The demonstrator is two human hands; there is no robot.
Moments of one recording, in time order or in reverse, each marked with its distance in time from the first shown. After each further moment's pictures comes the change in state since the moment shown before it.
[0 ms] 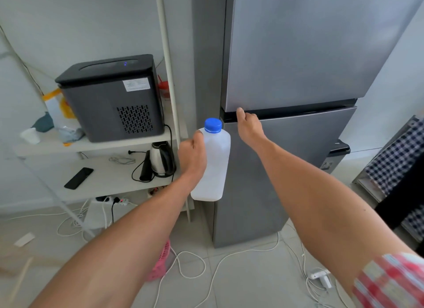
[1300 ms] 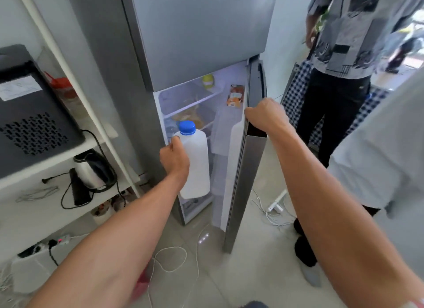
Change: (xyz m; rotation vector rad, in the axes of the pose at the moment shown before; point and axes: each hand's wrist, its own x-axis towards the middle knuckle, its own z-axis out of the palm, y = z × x) left_hand -0.037 -0.055 0.054 -0.059 -0.204 -0.170; right_hand -0.142 0.048 -0.138 -0.497 0.368 0.370
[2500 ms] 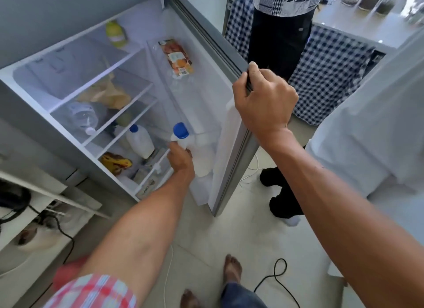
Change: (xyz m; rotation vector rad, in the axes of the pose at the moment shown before) left_hand -0.055 -0.128 0.185 -0.193 -0.312 -0.570; right_hand -0.009 0.116 -0.009 -0.264 0.839 -0.210
